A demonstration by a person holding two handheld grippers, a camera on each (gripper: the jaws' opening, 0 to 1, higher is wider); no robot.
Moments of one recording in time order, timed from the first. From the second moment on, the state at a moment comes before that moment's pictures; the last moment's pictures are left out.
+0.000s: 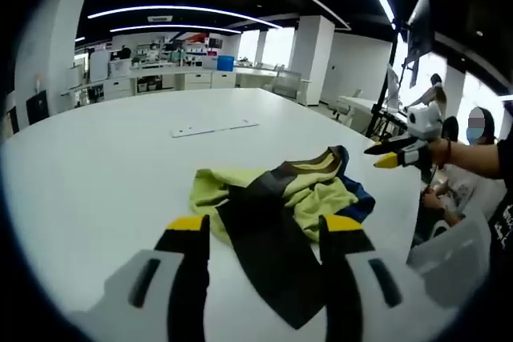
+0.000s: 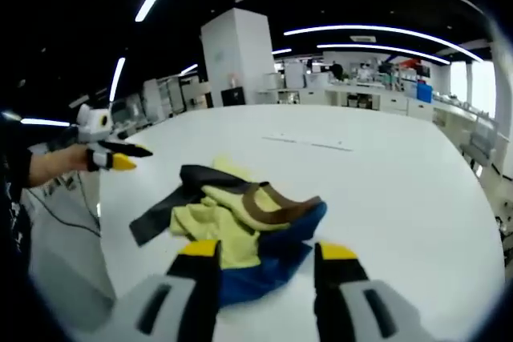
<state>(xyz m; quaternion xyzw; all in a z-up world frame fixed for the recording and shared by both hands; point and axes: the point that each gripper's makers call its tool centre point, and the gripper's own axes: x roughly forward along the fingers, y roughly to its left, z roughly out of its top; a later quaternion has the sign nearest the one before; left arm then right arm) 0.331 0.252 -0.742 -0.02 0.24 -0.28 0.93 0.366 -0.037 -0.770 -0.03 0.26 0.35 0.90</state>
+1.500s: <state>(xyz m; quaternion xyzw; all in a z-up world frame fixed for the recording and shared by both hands) 0.397 0.207 -0.806 -0.01 0.29 -0.35 0.89 0.407 -0.036 -0.802 0.00 0.25 0.37 0.89</state>
